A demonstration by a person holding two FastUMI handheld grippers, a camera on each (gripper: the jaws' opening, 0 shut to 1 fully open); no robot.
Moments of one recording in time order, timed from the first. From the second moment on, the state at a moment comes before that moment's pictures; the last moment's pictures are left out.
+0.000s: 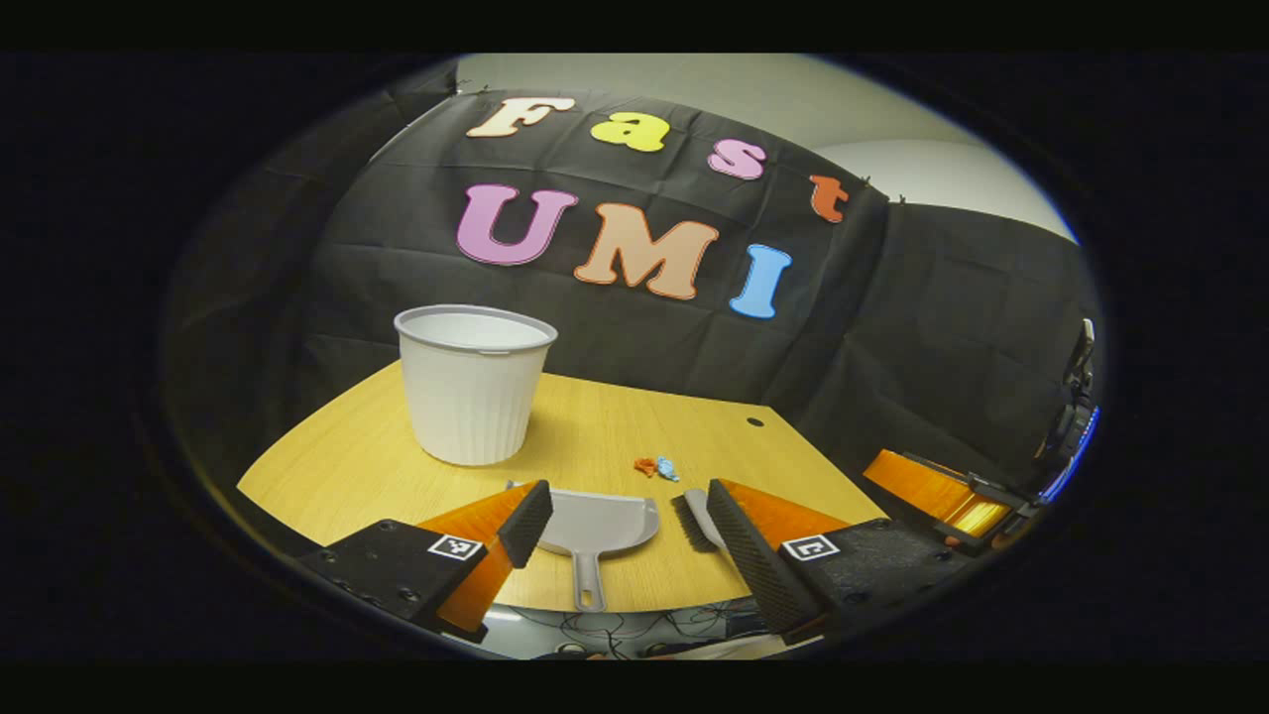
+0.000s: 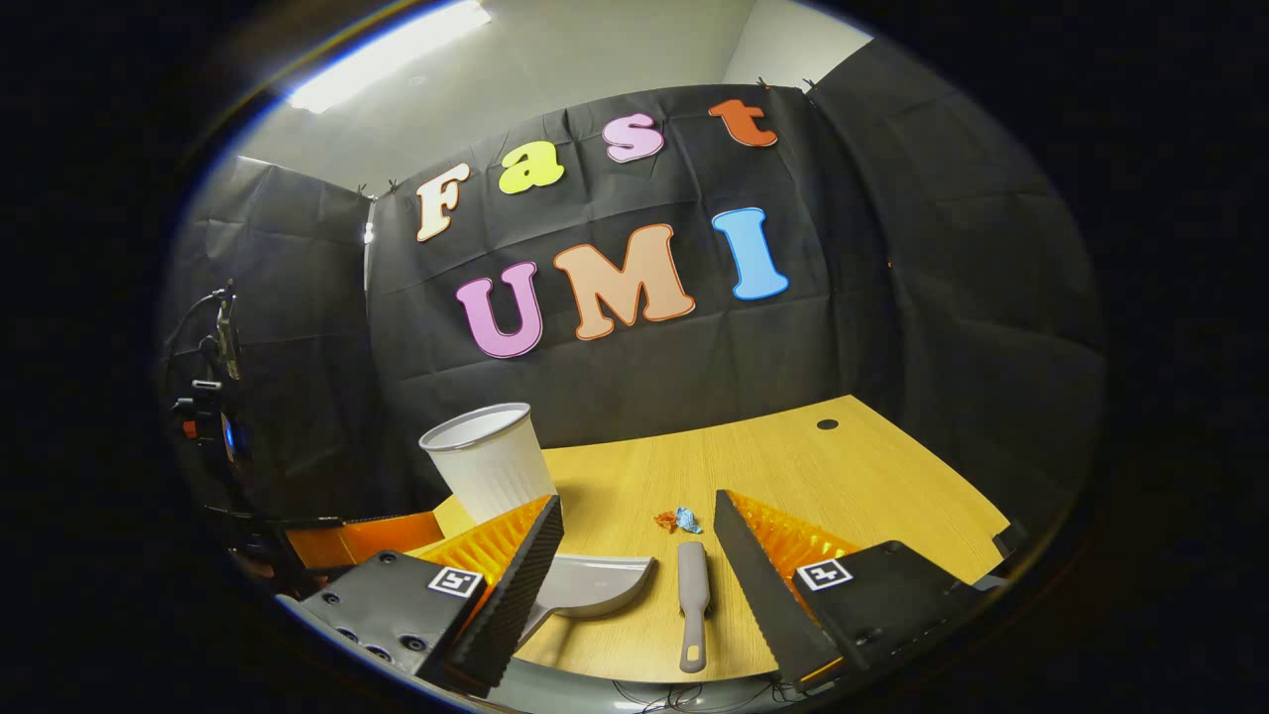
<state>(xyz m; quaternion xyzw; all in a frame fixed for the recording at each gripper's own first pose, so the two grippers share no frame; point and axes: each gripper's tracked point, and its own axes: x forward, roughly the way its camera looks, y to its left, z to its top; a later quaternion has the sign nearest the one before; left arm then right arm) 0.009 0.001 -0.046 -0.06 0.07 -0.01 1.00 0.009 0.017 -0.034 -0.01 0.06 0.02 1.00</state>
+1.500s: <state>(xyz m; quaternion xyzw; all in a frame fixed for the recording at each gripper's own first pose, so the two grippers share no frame) 0.078 0.047 -0.308 0.06 0.46 0.05 0.88 0.104 -0.060 -0.289 -0.09 0.46 -0.03 0.88</state>
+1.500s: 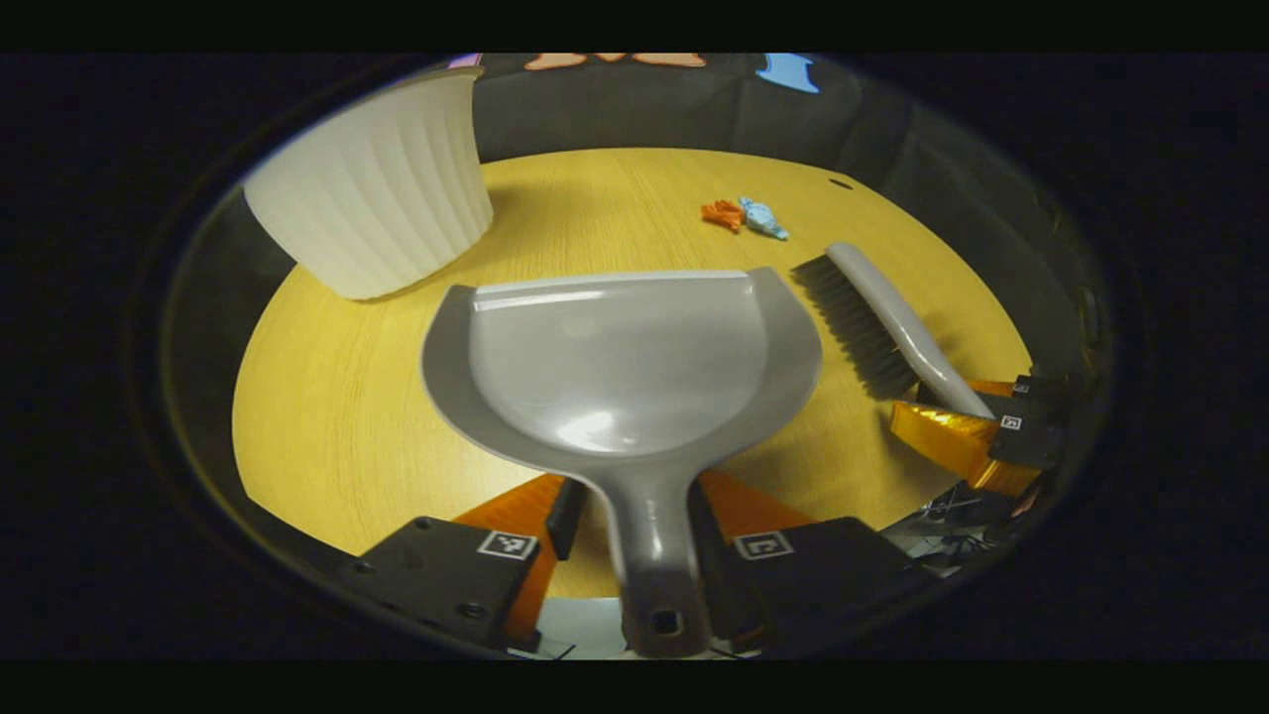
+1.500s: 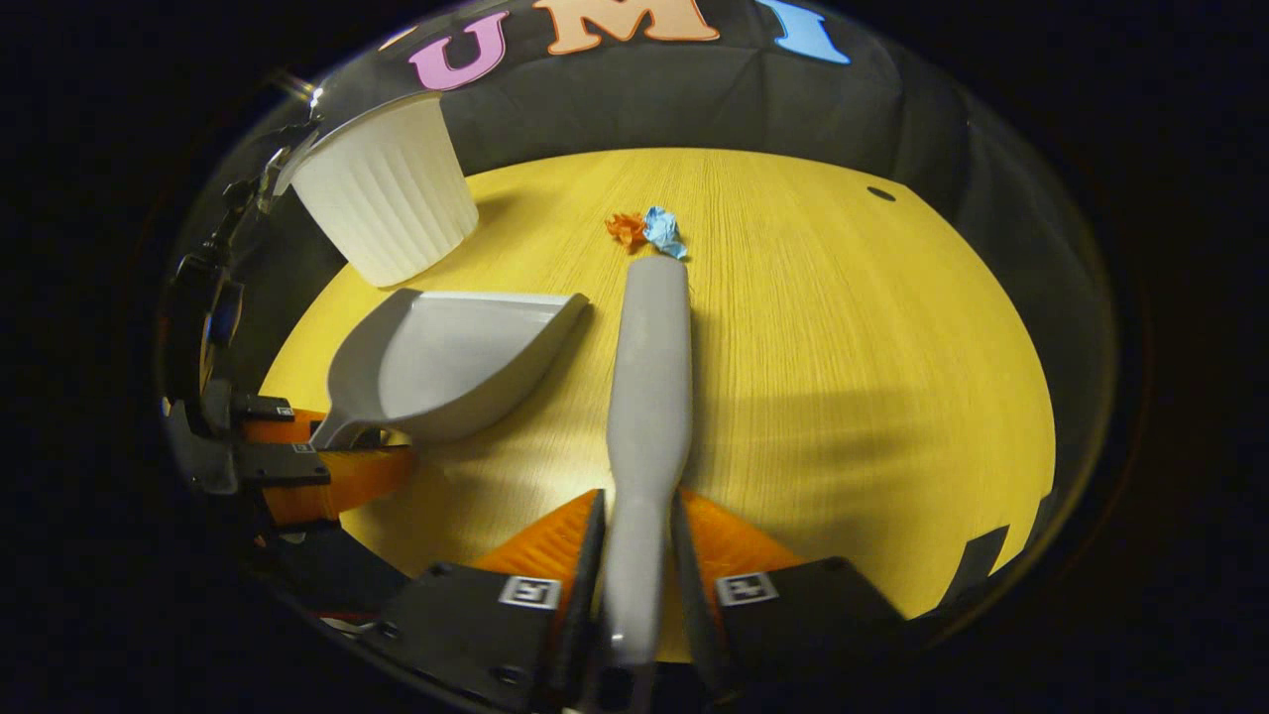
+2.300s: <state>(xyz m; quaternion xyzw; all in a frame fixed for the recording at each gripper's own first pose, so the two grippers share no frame) 0.081 0.054 -0.271 0.05 0.42 0.02 0.90 0.116 -0.053 -0.229 -0.06 0.42 0.00 0.91</state>
